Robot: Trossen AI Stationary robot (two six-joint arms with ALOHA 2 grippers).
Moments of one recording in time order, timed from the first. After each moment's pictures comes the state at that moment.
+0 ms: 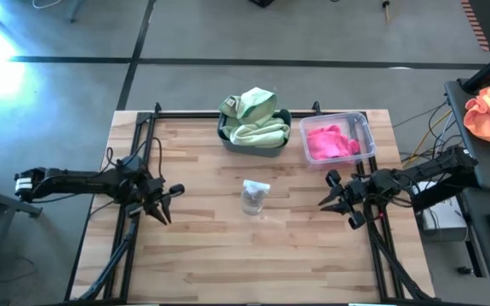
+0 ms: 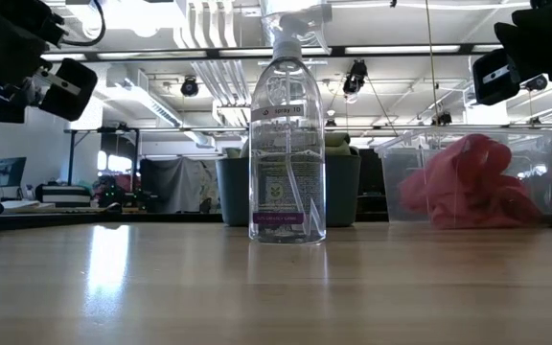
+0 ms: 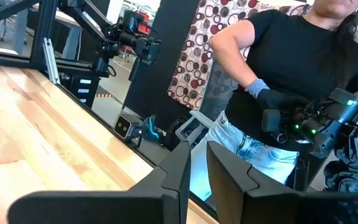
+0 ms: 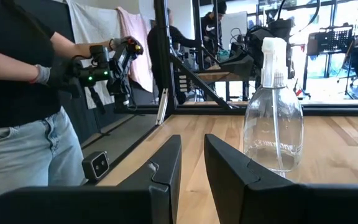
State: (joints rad) left arm 0.17 0.53 0.02 0.62 1.14 -0.46; right arm 0.29 0.37 0.01 0.42 -0.08 0.10
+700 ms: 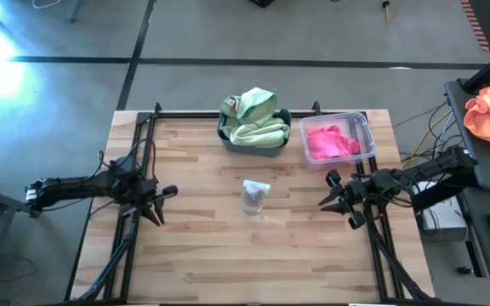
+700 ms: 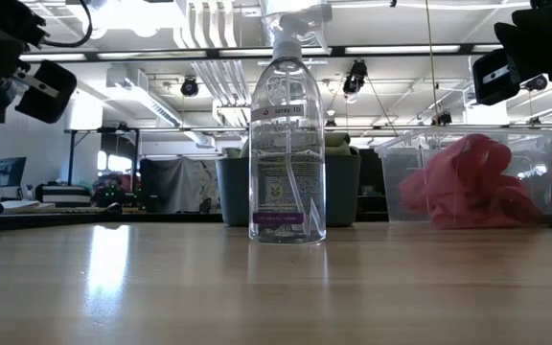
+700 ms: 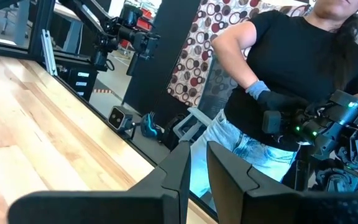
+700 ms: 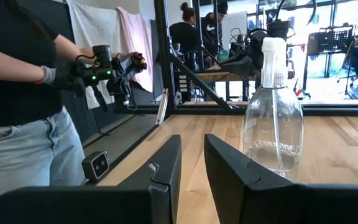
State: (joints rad) left arm 0.17 0.19 0.02 0.24 1.13 -0.46; right arm 0.29 0.37 0.01 0.42 -0.08 0.10
